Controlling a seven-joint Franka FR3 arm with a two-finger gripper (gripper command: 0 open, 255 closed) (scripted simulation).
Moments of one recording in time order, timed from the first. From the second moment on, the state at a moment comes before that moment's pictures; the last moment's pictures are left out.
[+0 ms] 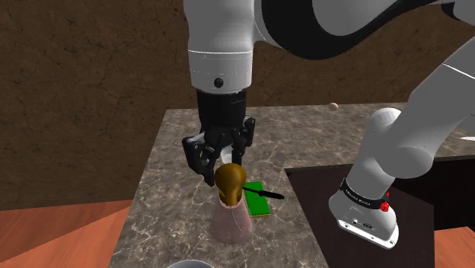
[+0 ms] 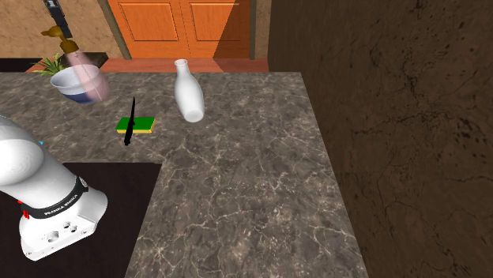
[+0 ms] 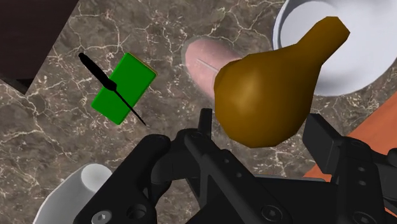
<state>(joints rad) 0.31 -0.30 0.62 -2.11 0.29 1.85 0.90</state>
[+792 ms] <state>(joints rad) 0.31 -0.27 0.64 -2.22 0.29 1.99 0.89</state>
